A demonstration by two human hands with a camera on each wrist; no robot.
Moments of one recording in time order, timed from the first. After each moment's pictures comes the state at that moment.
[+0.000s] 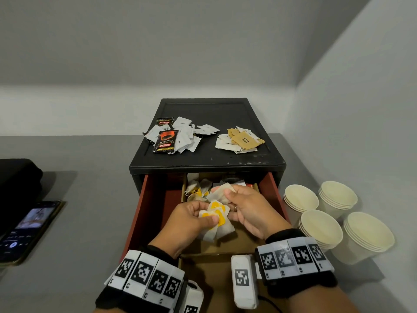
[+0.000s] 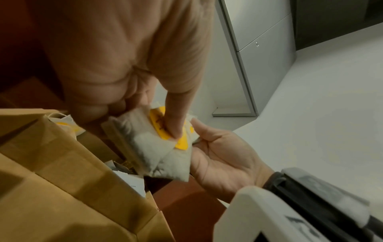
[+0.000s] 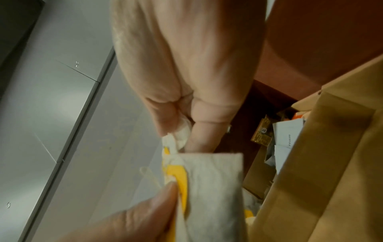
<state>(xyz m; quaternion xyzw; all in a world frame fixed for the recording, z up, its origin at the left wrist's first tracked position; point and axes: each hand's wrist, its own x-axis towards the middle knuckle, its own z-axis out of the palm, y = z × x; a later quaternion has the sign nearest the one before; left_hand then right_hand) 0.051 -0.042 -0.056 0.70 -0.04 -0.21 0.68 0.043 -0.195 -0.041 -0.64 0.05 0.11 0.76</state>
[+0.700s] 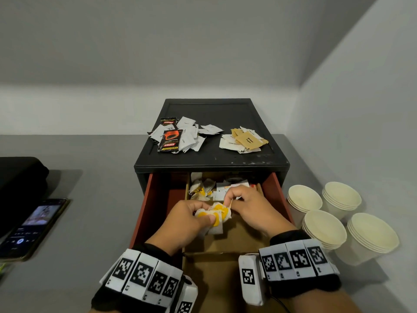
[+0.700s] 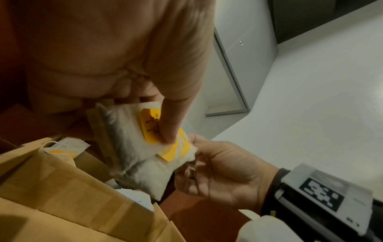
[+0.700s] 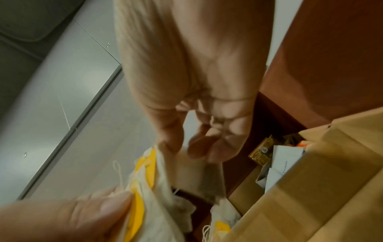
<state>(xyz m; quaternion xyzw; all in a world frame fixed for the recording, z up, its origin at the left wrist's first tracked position) 0.051 -0.029 -0.051 0.81 -0.10 -0.17 0.56 0.043 -0.201 -0.042 -0.87 -0.03 0.02 0.49</state>
